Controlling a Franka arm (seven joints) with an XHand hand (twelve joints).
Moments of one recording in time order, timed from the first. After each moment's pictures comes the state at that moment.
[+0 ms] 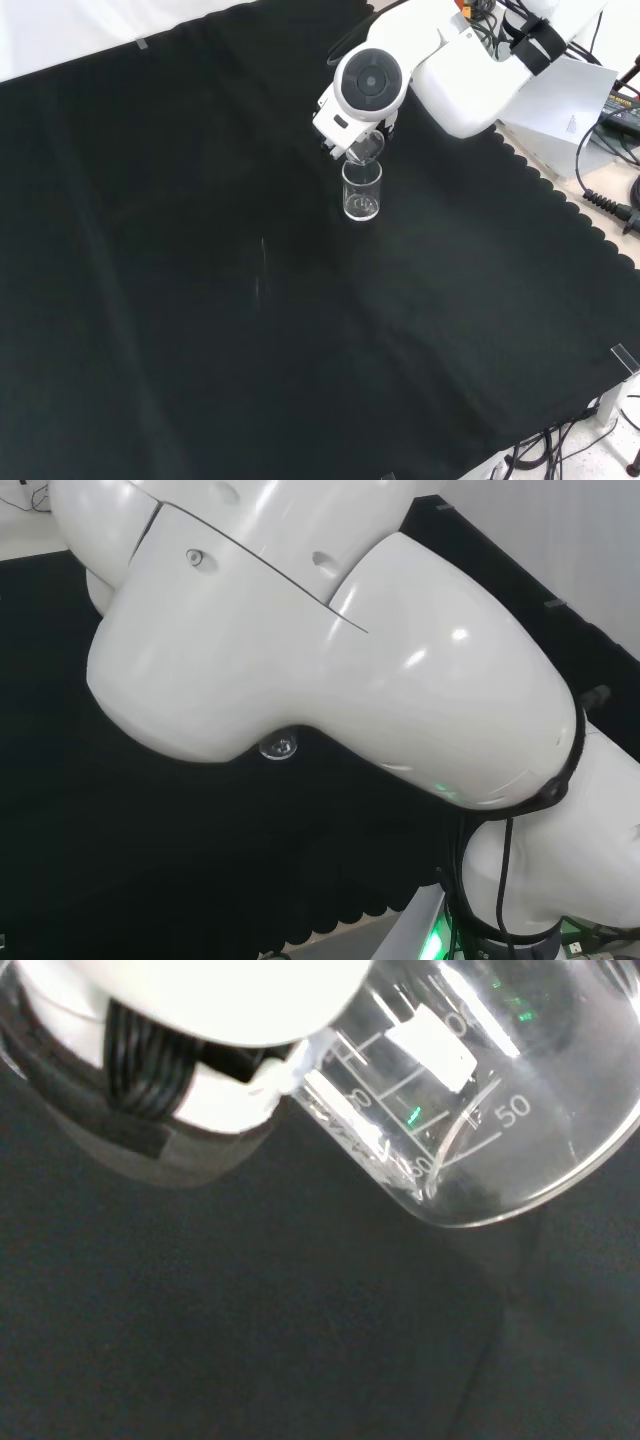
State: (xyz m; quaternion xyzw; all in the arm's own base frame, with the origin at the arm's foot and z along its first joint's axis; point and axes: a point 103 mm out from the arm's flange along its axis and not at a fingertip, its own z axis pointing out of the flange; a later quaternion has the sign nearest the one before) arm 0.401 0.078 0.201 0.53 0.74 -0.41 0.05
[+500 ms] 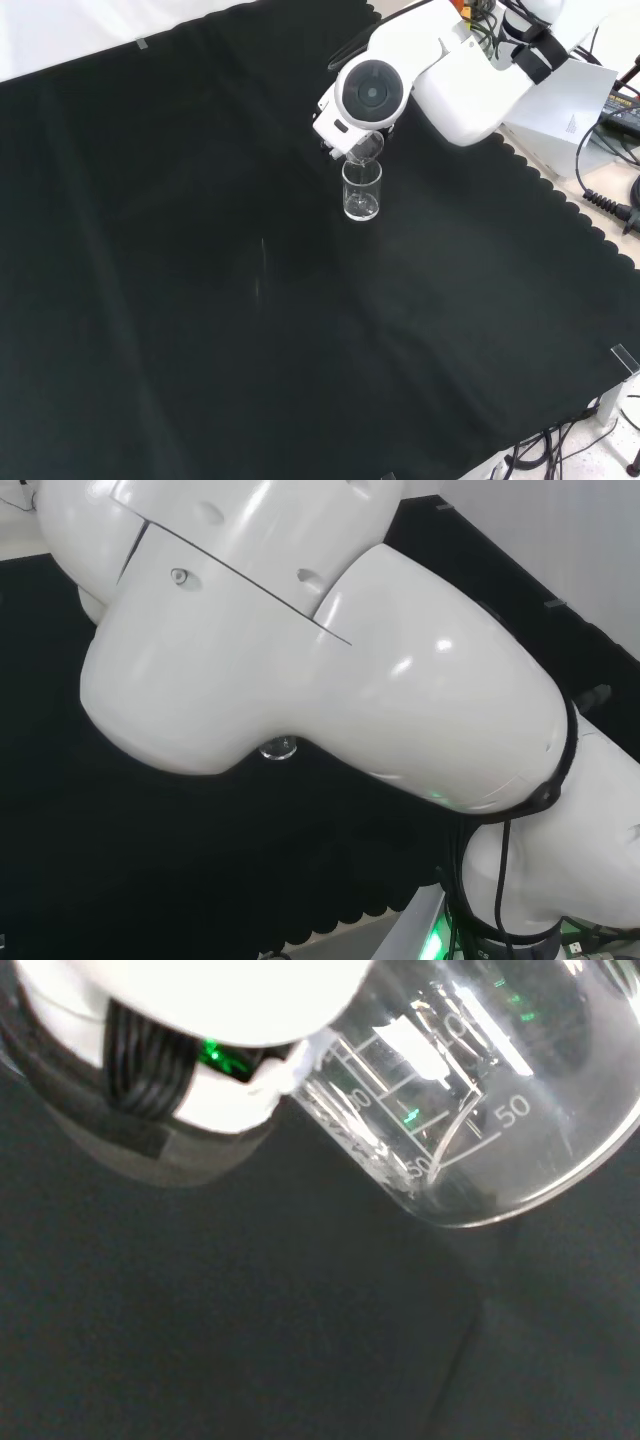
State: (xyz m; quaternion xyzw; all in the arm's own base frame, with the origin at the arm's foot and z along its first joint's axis) arm 0.403 0.082 0.203 0.53 0.73 -0.43 0.06
